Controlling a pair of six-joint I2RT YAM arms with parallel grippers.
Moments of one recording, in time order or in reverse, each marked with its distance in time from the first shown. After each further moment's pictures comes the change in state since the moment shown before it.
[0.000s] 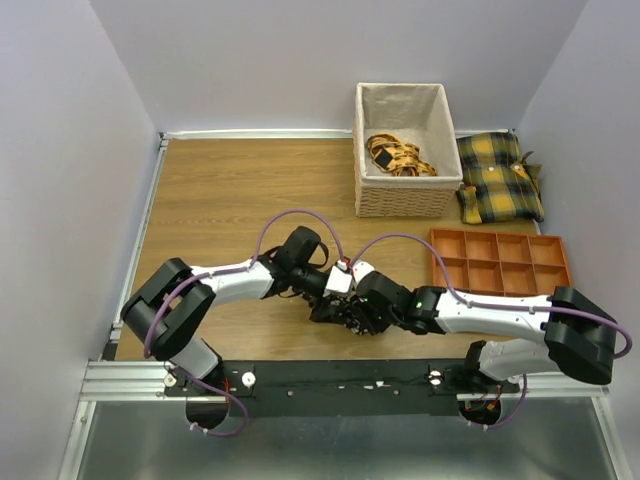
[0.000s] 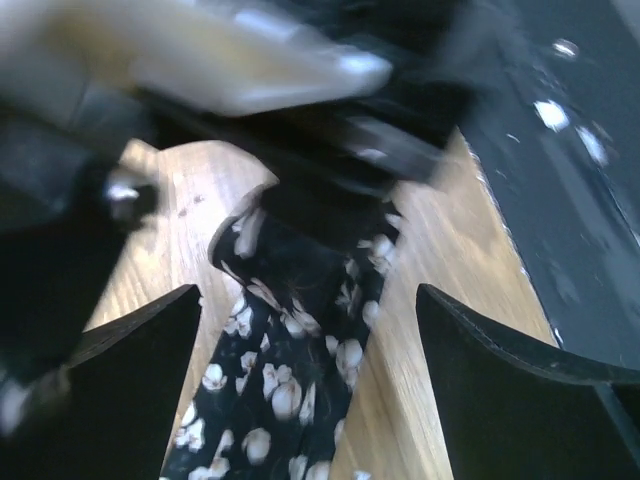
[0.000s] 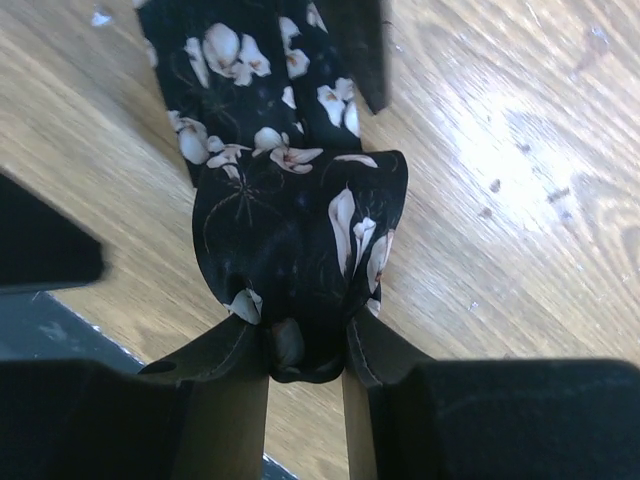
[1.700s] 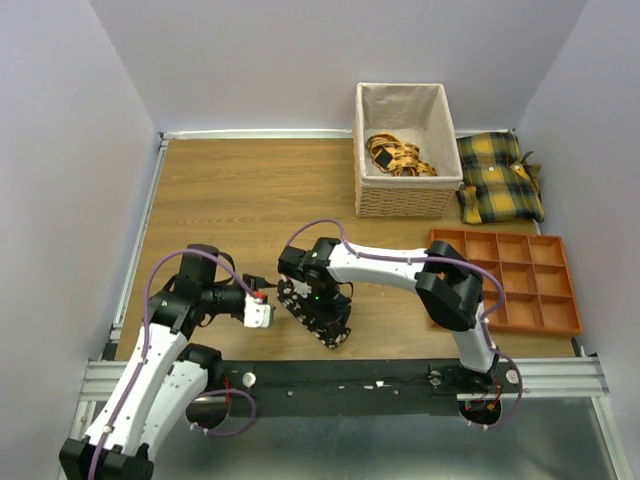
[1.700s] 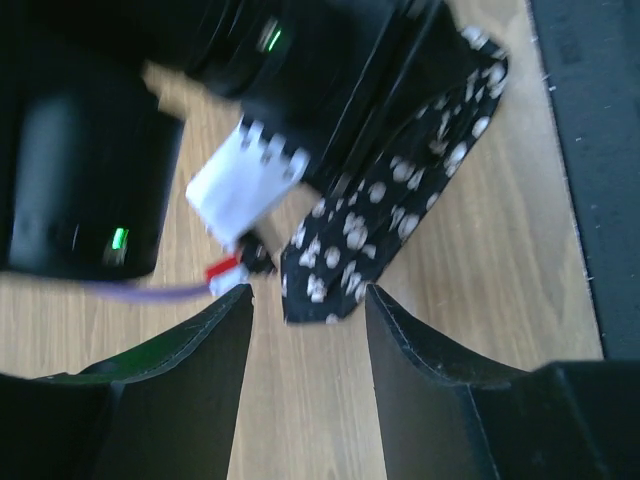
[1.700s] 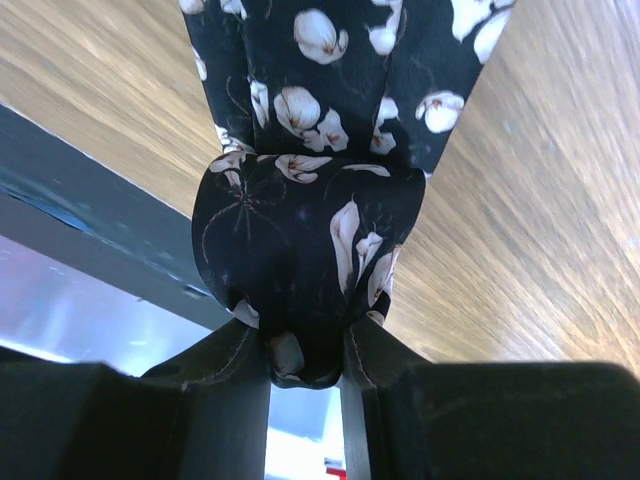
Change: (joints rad) left arm 0.509 -0.894 -0.108 -0.859 -0.059 0.585; right arm 0.019 0.740 0.910 -0.823 -0.352 -0.073
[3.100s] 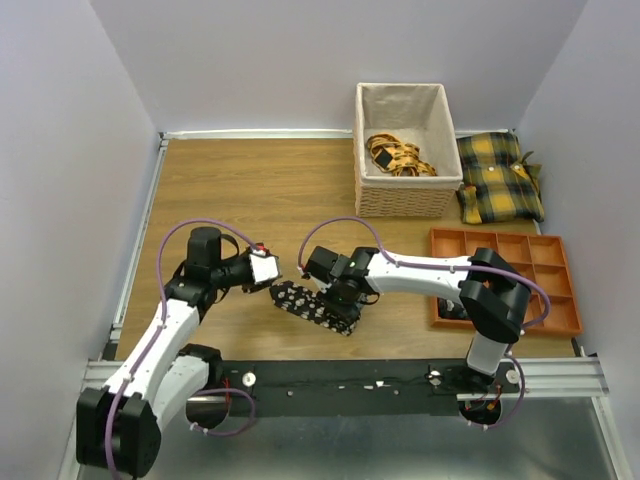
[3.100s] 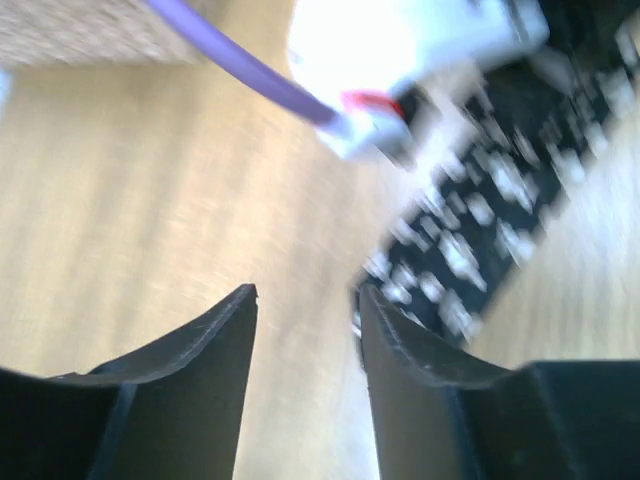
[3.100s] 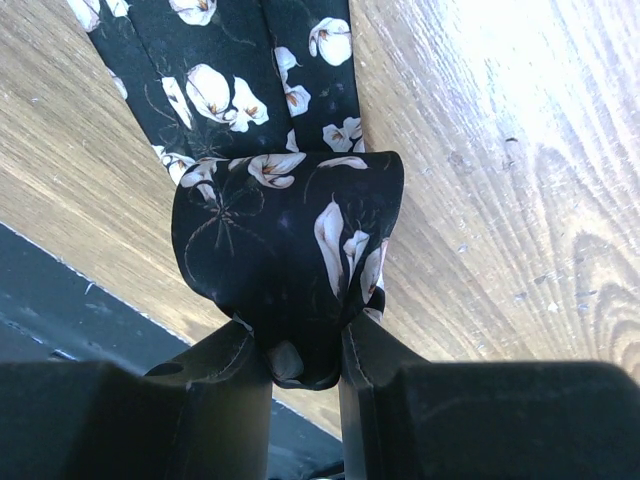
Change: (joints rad) left arm 0.023 0.179 -0.116 0.603 -0.047 -0.465; right arm -0.041 -0.245 -0.326 0.328 0.210 -0.113
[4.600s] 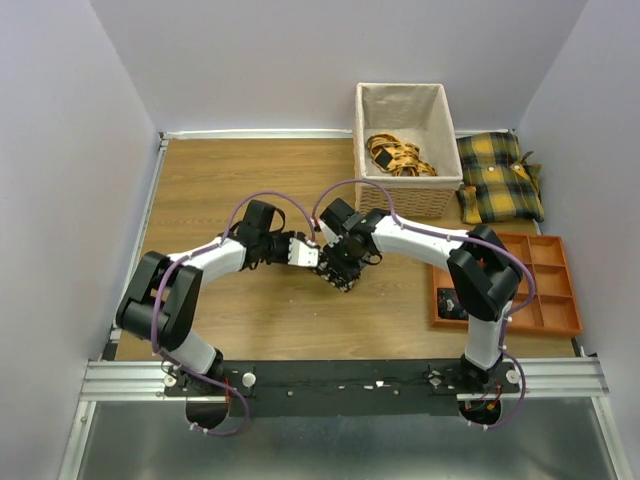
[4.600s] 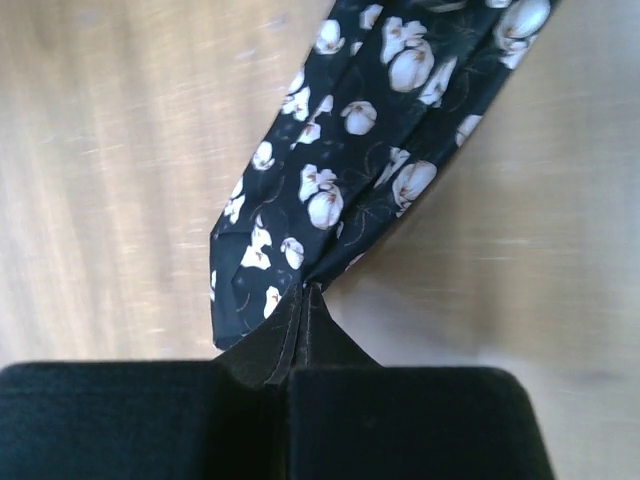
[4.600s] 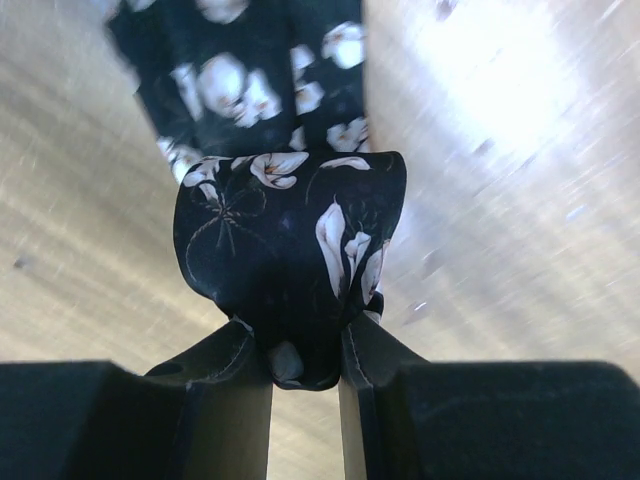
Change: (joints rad) left arm -0.172 0.708 0.263 0.106 -0.357 0.407; right arm -0.256 0.104 0.126 0.089 -0.040 -0.108
